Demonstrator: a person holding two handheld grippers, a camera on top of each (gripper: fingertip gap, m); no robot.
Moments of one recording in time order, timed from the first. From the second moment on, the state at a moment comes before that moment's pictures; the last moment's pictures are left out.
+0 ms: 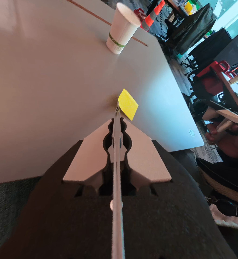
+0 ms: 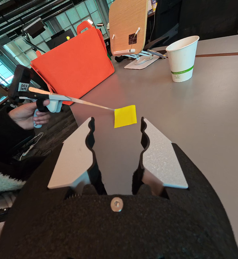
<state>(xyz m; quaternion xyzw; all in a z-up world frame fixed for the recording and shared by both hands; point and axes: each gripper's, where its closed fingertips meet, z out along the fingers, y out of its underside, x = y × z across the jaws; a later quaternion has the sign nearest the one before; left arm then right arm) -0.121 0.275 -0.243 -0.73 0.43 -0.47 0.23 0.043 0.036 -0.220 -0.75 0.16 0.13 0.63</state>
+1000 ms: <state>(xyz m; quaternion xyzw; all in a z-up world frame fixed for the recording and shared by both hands) 0.105 0.319 -0.105 -0.55 0.61 -0.36 0.44 0.049 0.029 -0.211 -0.74 0.16 0.11 0.64</state>
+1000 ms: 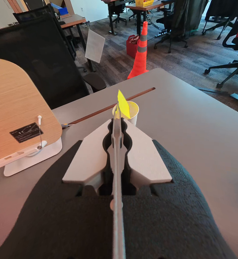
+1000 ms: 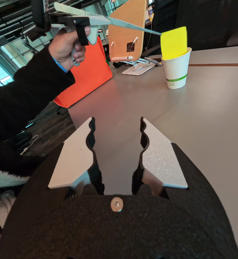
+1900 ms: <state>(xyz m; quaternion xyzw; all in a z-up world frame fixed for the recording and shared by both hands) 0.143 0.307 -0.107 -0.47 0.71 -0.26 0.46 0.050 0.029 -0.210 -0.74 0.16 0.11 0.64</state>
